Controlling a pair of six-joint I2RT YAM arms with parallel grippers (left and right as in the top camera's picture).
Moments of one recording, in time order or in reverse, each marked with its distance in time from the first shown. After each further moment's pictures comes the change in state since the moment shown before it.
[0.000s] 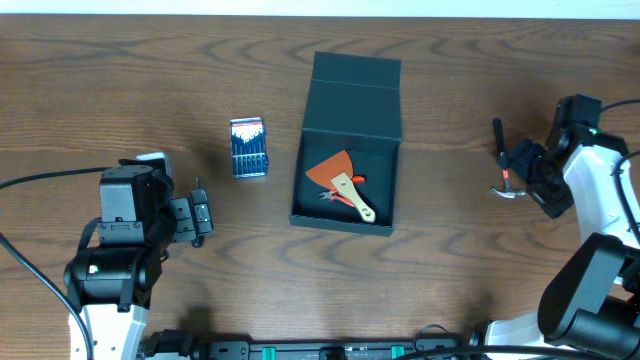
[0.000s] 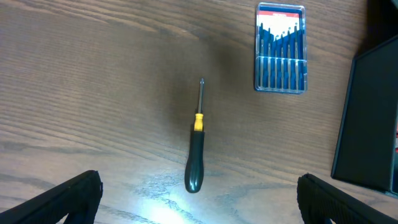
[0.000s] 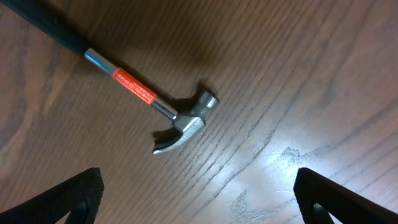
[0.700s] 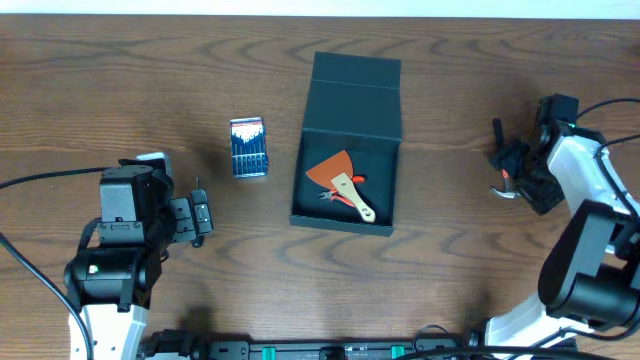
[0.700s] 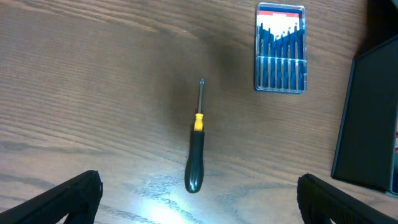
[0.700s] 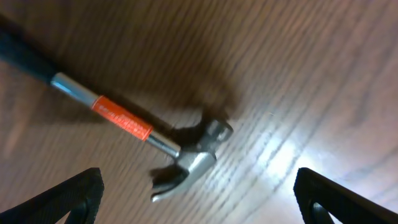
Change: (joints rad) left arm 0.000 0.000 0.000 0.000 0.000 0.000; right arm 0.026 0.140 0.000 0.093 0.051 0.066
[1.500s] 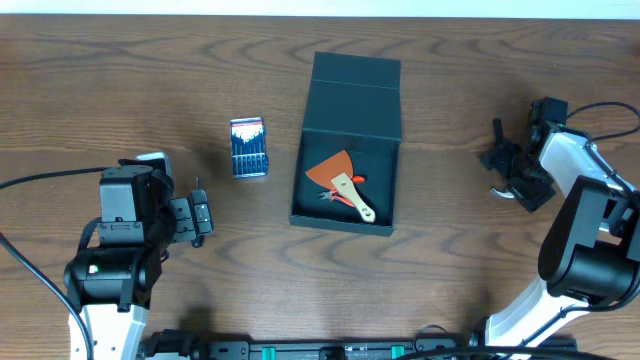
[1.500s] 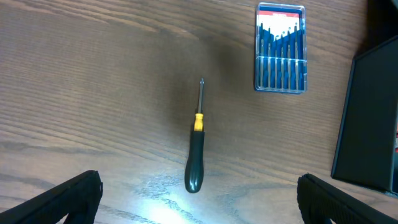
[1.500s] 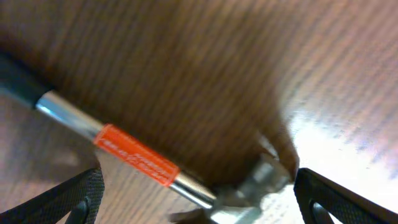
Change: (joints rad) left arm 0.000 0.000 0.000 0.000 0.000 0.000; right arm 0.000 0.115 0.006 0.097 -0.066 -0.021
